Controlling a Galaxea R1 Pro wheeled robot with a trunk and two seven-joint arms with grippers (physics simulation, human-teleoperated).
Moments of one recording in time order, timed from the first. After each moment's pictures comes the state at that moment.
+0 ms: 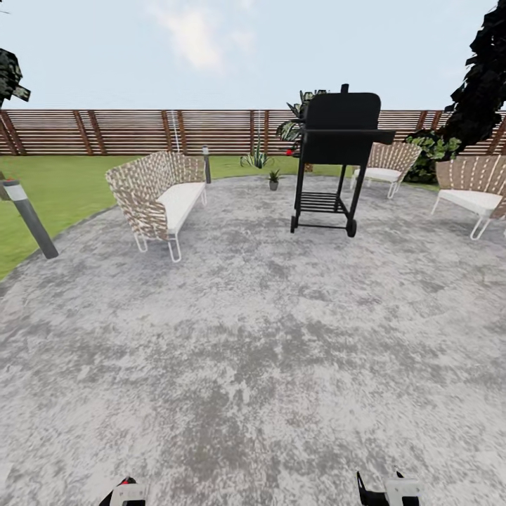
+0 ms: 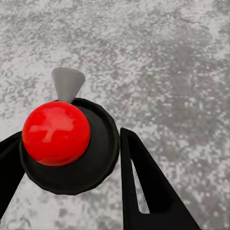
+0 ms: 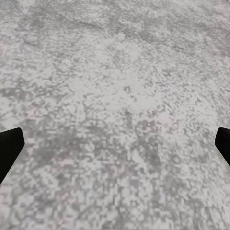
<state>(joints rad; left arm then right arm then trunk) -0.29 0.11 -0.07 -0.22 0.12 -0.53 -0.02 -0.37 -0.11 -0.07 -0.04 0.14 -0.75 -0.12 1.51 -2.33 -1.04</state>
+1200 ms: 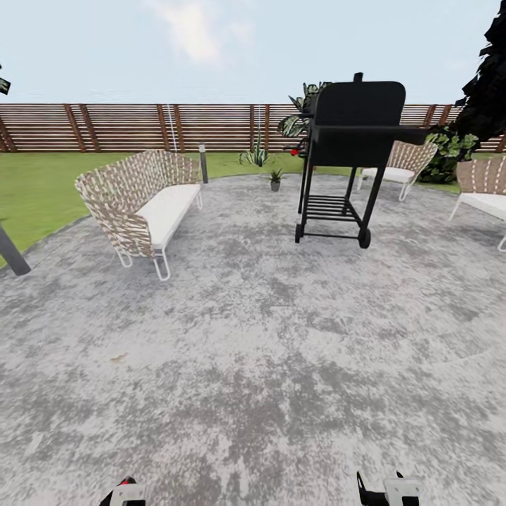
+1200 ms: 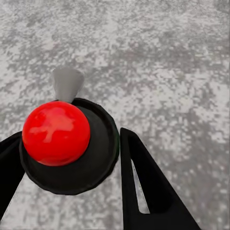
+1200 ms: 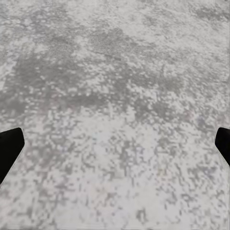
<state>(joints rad) -0.29 0.11 -0.07 -0.22 0.12 -0.53 -0.02 -0.37 -0.11 -0.07 -0.04 0.14 -0.75 -0.12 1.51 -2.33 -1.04</state>
